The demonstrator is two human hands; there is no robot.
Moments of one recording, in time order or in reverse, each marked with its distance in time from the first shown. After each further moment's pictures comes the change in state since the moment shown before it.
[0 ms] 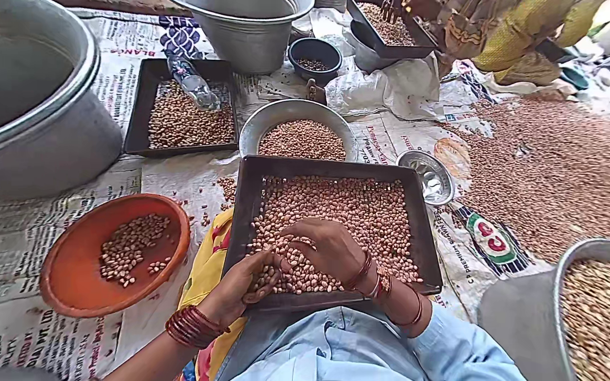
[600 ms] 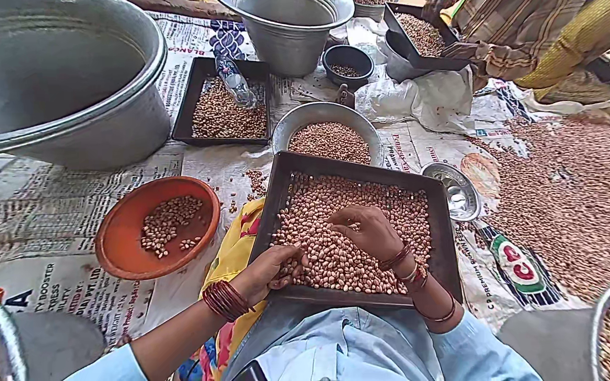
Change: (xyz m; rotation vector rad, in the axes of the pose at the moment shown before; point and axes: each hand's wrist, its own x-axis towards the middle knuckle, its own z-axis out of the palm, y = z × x) left_hand -0.001 0.004 -0.001 0.060 -0.049 -0.021; right_hand 0.002 0.031 -0.028 0.024 -0.079 0.118
